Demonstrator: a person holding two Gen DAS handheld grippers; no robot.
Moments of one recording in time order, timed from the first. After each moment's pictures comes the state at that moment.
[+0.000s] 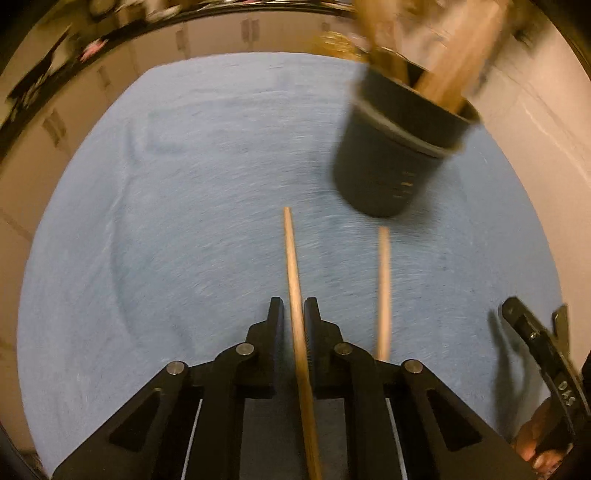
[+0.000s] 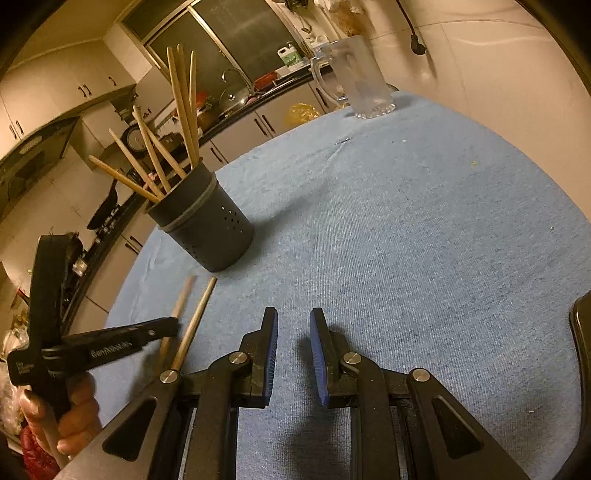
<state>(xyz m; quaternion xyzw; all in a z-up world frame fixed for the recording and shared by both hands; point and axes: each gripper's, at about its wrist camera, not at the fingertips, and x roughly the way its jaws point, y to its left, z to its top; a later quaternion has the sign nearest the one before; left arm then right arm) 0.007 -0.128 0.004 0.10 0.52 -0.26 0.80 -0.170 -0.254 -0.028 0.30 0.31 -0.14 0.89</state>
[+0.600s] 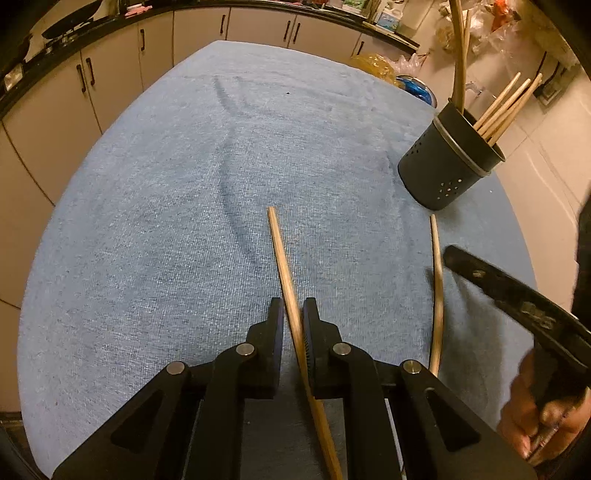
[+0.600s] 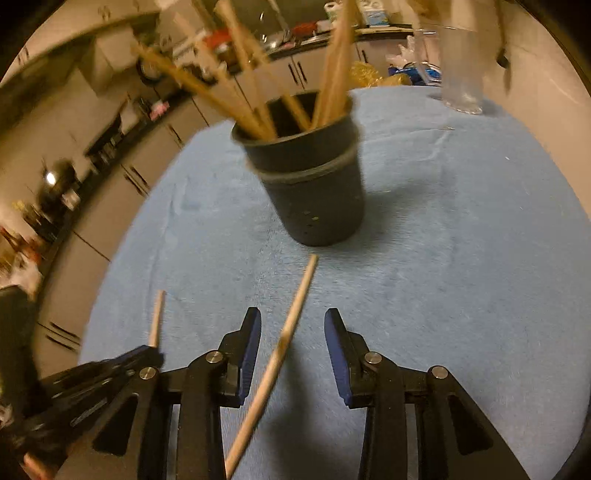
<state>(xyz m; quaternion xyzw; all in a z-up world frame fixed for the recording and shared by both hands) 0.007 -0.031 -0.003 0.02 0.53 -0.27 0.80 -0.052 -0.170 -0.010 0.22 0.44 -0.11 0.86</state>
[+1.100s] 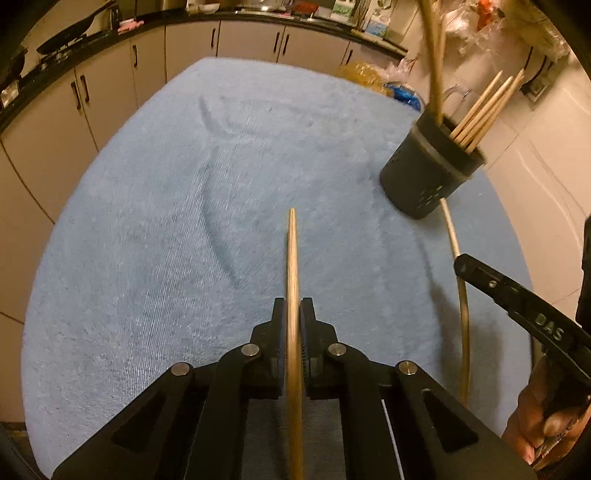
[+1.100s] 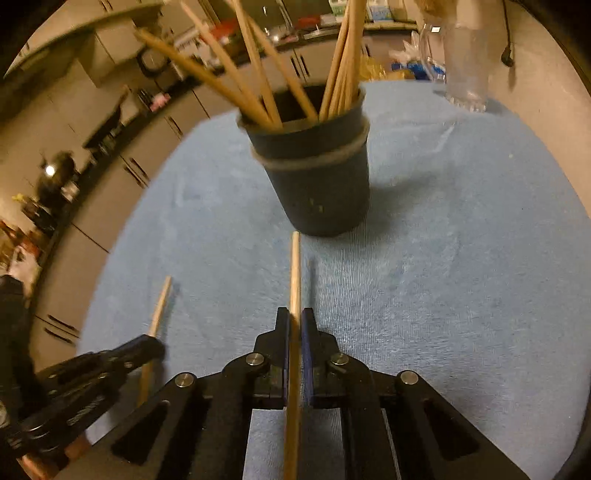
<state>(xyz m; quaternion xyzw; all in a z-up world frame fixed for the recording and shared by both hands) 0.004 -0.040 0.014 0.02 0.50 -0.28 0.82 -0.072 -0.180 0.003 0.23 0.41 -0.09 0.88</state>
